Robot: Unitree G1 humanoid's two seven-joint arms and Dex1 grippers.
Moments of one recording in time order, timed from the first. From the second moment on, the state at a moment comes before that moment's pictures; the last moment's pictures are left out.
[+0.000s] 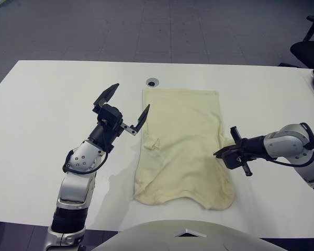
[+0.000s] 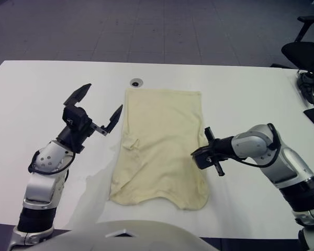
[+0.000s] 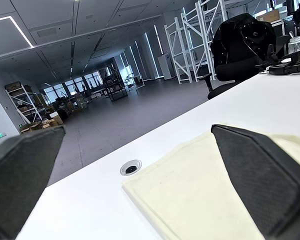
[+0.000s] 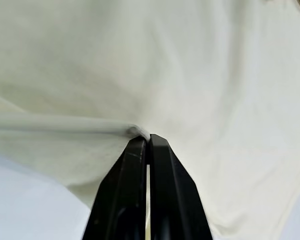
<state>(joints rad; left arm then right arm) 0.04 0.33 -0.06 -0.41 -0.10 -0.02 -0.38 -0.18 -1.02 0.29 -0.23 -0.21 -0.23 1.21</state>
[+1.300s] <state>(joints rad) 0.04 0.33 -0.08 -0.40 -0.08 -0.01 -0.39 -0.16 -0.90 0.35 -0.26 -0.20 -0.12 1.15</state>
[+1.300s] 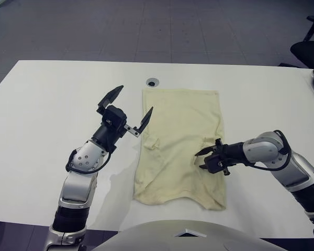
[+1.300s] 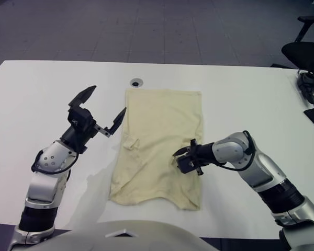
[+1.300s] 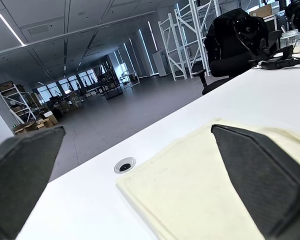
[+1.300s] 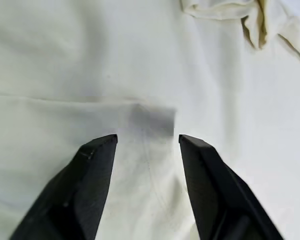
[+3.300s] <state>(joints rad) 0.45 0.83 -0.31 -0.64 0.23 -0.02 -0.79 0.46 -1.10 0.13 -0.83 0.01 0.55 0.96</state>
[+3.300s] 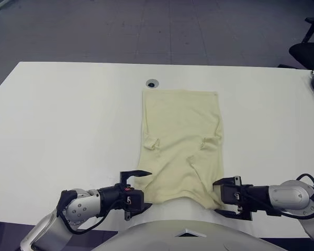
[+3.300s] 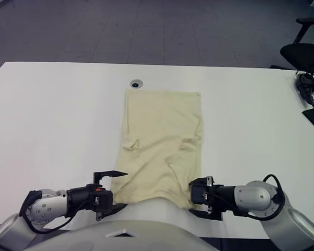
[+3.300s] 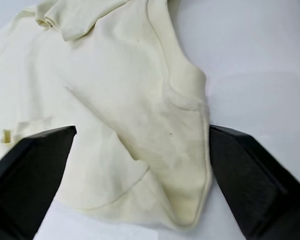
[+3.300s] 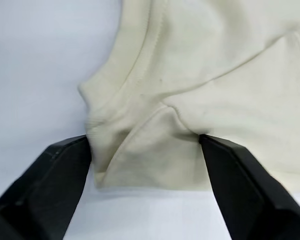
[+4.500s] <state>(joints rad) 0.49 0.88 -0.16 -0.65 0.06 -0.03 -0.87 0.41 -1.14 -0.05 -0.77 0.12 0.37 1.08</state>
